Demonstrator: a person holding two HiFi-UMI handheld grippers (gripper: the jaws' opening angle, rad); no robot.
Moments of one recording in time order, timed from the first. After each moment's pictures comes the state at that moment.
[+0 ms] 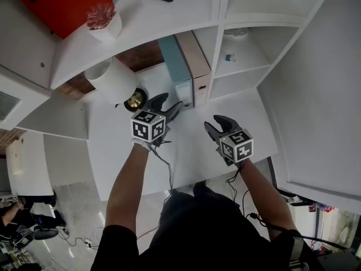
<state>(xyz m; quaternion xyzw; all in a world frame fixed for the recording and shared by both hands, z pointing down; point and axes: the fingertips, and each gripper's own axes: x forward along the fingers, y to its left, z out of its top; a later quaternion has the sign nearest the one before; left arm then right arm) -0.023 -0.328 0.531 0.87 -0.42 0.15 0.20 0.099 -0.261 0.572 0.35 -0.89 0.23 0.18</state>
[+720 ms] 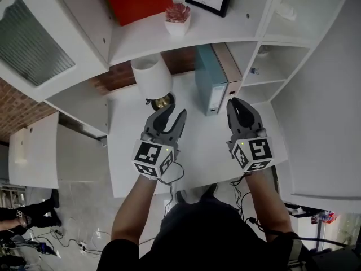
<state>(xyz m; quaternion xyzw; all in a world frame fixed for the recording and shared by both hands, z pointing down) -0.110 -0.203 0.350 0.85 -0.52 0.03 0.04 0.033 -0.240 0.338 0.47 -0.88 0.00 0.01</state>
